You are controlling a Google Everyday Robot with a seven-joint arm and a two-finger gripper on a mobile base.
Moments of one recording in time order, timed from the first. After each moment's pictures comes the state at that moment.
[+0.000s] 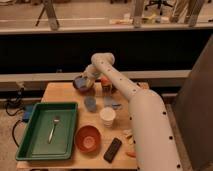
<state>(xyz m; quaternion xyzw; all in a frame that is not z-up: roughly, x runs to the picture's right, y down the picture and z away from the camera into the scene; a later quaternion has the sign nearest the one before) -0.125 -0.078 0.961 -0.13 -0.27 -0.15 0.94</state>
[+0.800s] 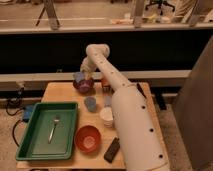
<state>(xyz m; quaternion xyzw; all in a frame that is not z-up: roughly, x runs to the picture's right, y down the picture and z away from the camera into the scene) -0.132 -0.105 0.973 -0.13 -0.26 -0.20 0.94</state>
